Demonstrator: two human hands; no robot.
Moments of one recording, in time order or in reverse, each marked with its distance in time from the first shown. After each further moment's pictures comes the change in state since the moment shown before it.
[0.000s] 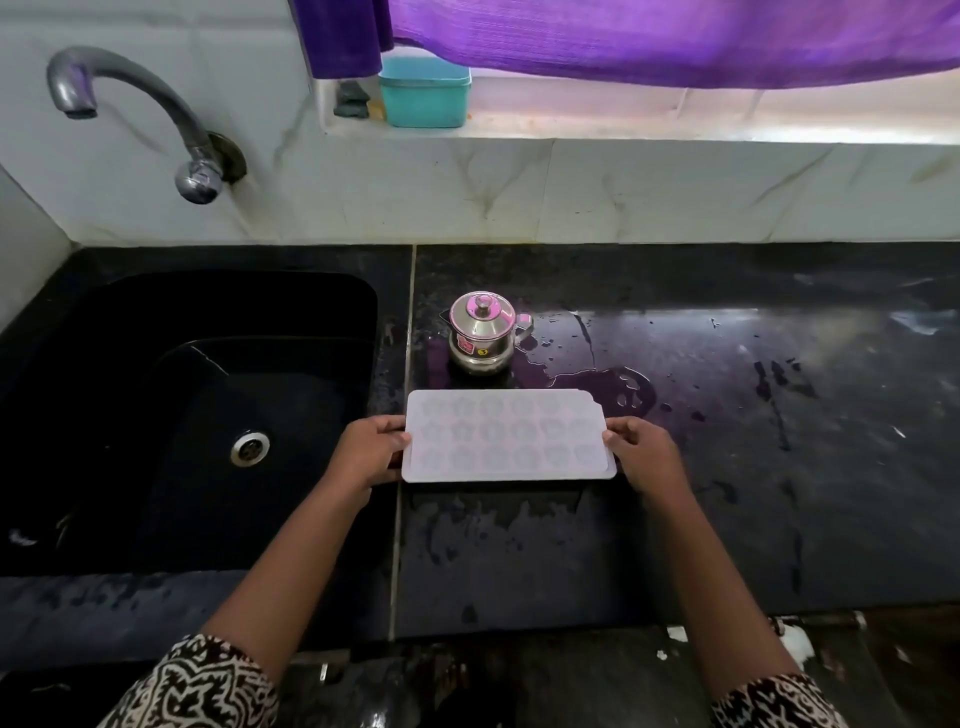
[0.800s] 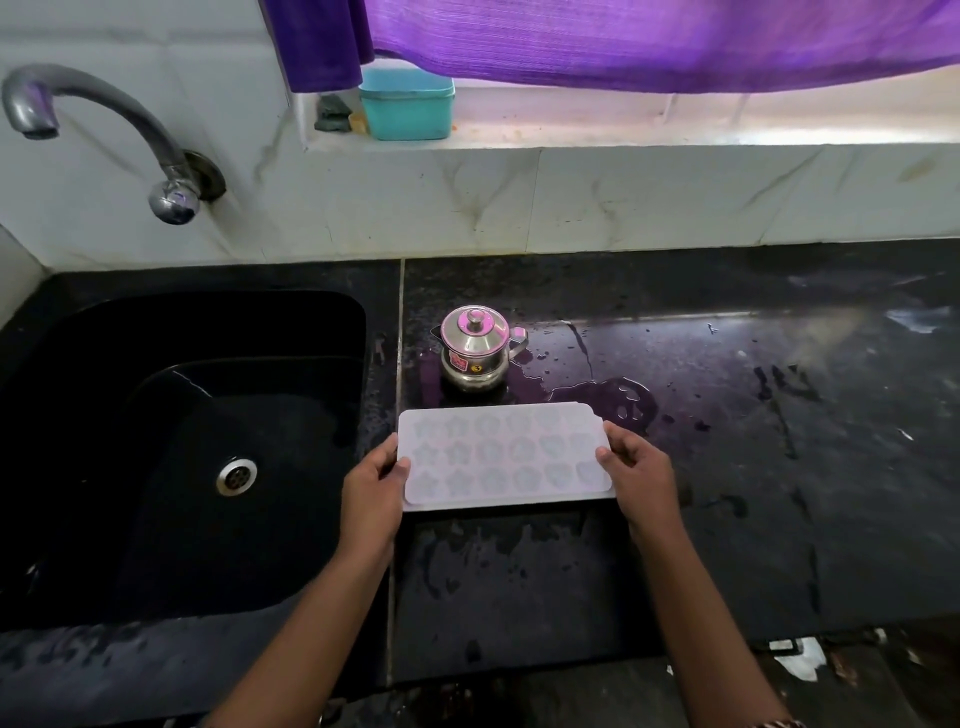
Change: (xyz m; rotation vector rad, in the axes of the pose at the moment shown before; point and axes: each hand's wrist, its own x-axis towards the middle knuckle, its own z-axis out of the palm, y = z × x) left_hand -0.021 -0.020 0.024 -0.215 0.119 0.186; right_hand -0.014 -0.001 0.020 0.399 0.077 0.013
